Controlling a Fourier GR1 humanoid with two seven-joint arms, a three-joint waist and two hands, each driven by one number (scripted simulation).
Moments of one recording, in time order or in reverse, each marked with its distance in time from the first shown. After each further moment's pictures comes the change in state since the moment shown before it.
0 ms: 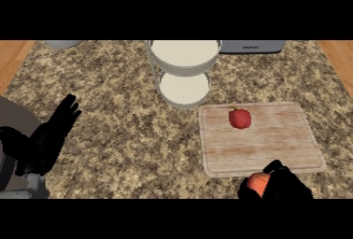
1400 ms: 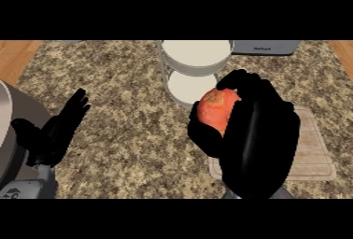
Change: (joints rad) left arm -0.062 -0.028 -0.014 0.040 -0.030 -0.027 -0.002; right arm -0.841 0.011 0.109 -0.086 -0.051 0.082 0.129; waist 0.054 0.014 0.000
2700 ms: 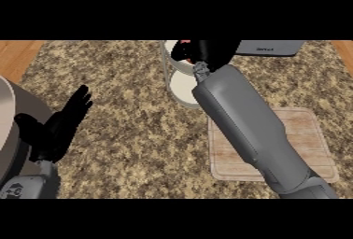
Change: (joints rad) left arm -0.031 -0.012 0.006 0.010 -0.009 -0.012 0.012; right arm -0.509 0.000 -0.276 0.919 -0.257 -0.295 -0.047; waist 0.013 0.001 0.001
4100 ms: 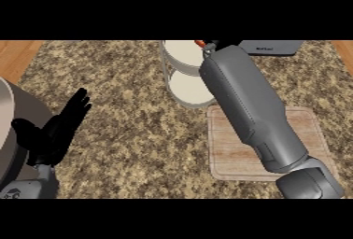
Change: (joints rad) left arm 0.029 -0.009 0.010 -0.022 -0.007 -0.014 -0.003; right arm -0.132 0.003 -0.206 0.306 0.030 -0.642 -0.095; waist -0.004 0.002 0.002
